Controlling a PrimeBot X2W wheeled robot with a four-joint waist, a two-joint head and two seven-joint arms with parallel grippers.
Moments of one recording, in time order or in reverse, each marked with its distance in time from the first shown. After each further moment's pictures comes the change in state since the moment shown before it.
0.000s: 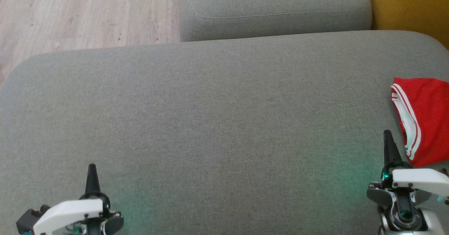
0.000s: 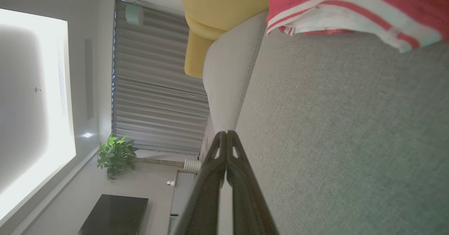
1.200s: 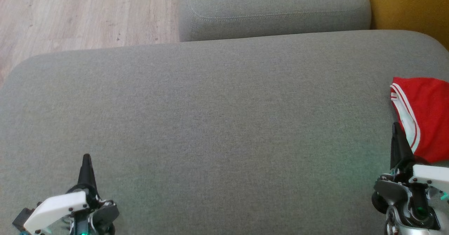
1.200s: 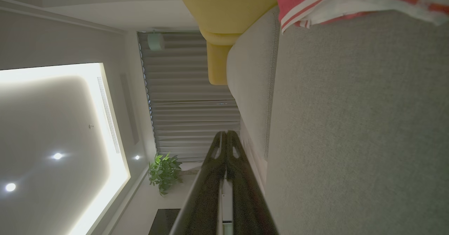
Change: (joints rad) left arm -0.032 -0.001 0.035 -0.037 -0.266 -0.025 0.067; right arm 0.001 0.000 -0.041 -0.072 0.273 0.000 0.067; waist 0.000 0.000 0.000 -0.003
